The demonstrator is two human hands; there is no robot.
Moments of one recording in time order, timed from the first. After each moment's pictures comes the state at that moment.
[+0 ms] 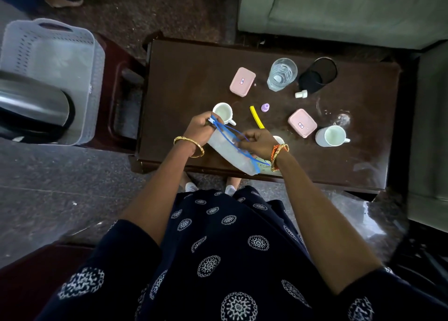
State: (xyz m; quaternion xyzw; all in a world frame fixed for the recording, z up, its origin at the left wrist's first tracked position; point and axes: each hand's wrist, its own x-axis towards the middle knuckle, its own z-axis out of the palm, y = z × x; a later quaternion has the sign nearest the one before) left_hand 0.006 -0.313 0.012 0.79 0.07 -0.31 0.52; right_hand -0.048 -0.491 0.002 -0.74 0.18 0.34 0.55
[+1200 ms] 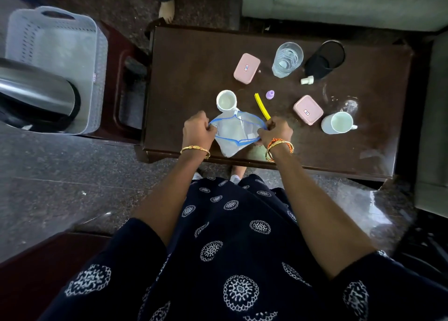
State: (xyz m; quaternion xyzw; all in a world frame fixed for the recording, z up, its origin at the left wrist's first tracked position) left_hand -0.034 -0.302 0.007 0.94 0.06 -0.15 0.30; right_hand -0.066 -0.484 -0.006 -0.79 0.41 0.16 0.43
